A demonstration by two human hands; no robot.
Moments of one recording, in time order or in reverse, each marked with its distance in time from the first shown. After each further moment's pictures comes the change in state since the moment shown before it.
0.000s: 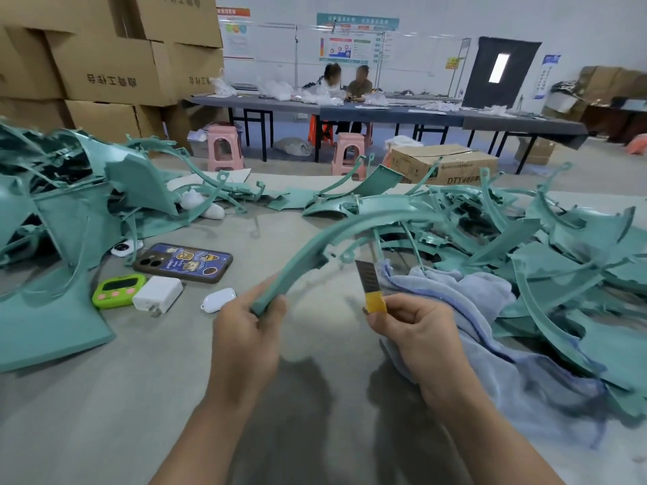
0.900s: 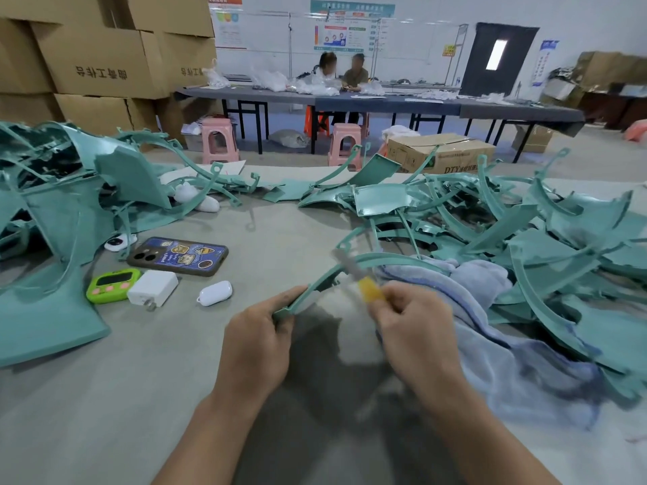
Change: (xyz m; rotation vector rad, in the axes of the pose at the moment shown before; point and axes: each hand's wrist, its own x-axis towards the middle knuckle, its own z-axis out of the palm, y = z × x) left_hand -0.011 -0.014 0.008 0.314 -0.200 0.074; right_hand -0.009 -0.016 0.009 -0.630 0.231 -0.109
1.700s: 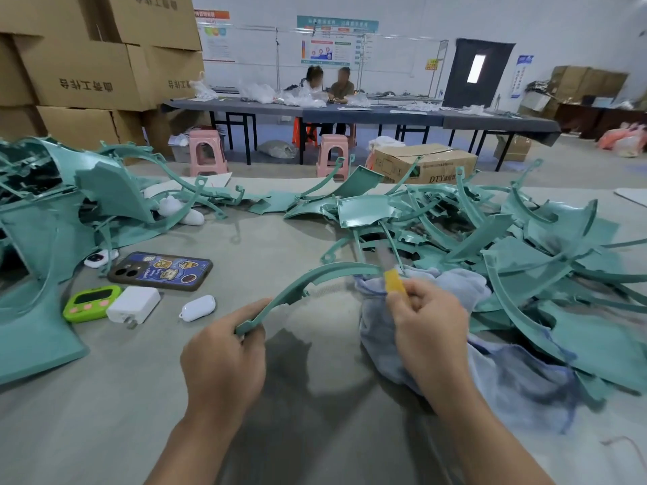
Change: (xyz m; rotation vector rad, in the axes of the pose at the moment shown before) left_hand -0.003 0.014 -0.008 0.112 0.214 -0.207; right_hand 0.016 0.019 -0.016 0.122 0.194 0.073
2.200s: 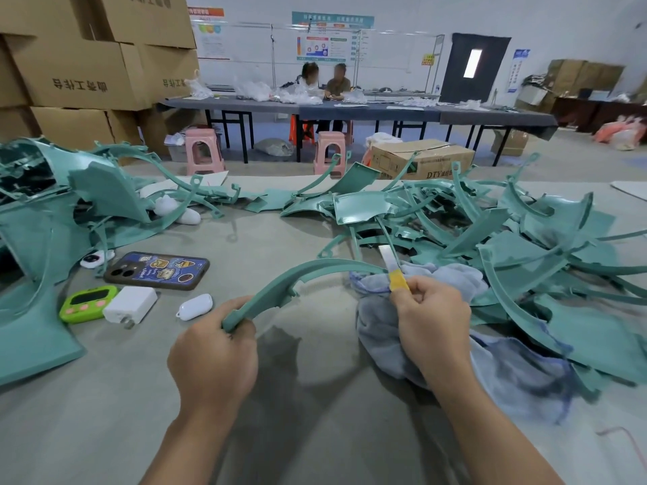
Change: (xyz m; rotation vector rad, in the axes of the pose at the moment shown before) left_hand 0.003 0.006 -0.004 0.039 0.064 -0.114; right_hand 0.006 0.003 -0.006 -0.048 0.034 0.038
